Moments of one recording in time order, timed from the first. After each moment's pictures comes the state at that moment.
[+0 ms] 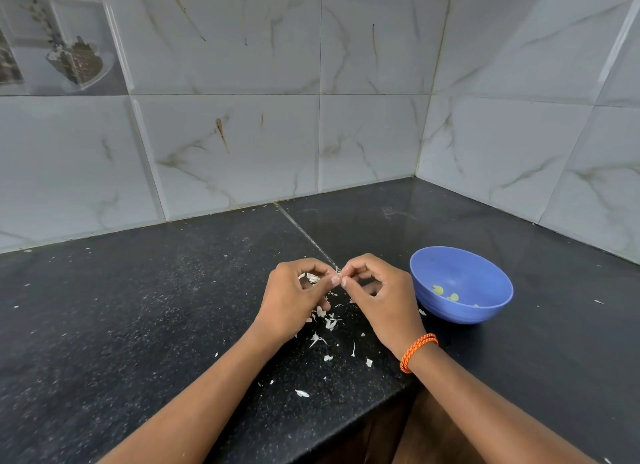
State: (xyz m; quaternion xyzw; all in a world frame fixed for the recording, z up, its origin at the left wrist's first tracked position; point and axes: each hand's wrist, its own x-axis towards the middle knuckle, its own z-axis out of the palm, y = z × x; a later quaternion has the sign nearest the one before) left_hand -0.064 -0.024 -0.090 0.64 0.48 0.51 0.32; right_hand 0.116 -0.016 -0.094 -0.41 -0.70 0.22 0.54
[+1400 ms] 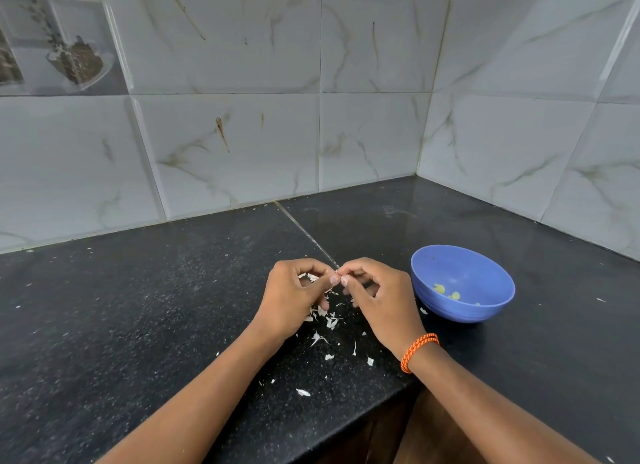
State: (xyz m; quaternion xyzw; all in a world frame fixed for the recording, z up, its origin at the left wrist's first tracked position) left_hand -0.065 -0.022 -0.092 0.61 0.48 0.52 0.36; right_hand 0.117 -0.014 -0.098 -0.42 -0.72 0.21 0.52
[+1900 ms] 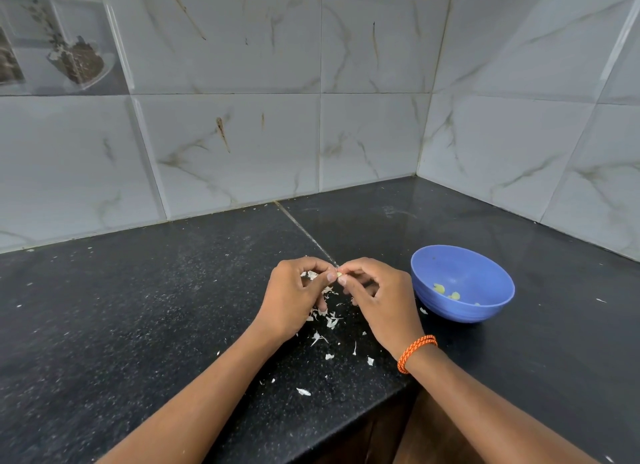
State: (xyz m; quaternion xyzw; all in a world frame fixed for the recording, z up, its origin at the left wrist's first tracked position) left_hand -0.069 -0.015 -0.097 0.66 0.47 0.51 0.30; right_hand 0.116 -0.017 -0.098 -0.42 -0.72 0.20 0.52
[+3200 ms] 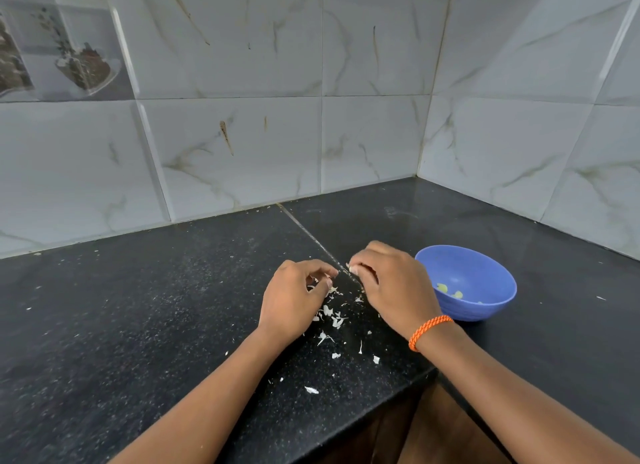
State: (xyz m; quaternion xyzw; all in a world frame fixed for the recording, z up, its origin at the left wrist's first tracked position) left_hand -0.075 -0.005 -0.108 0.69 0.56 0.43 0.14; right_hand 0.127 -0.011 -0.061 -0.47 -0.81 -0.07 0.35
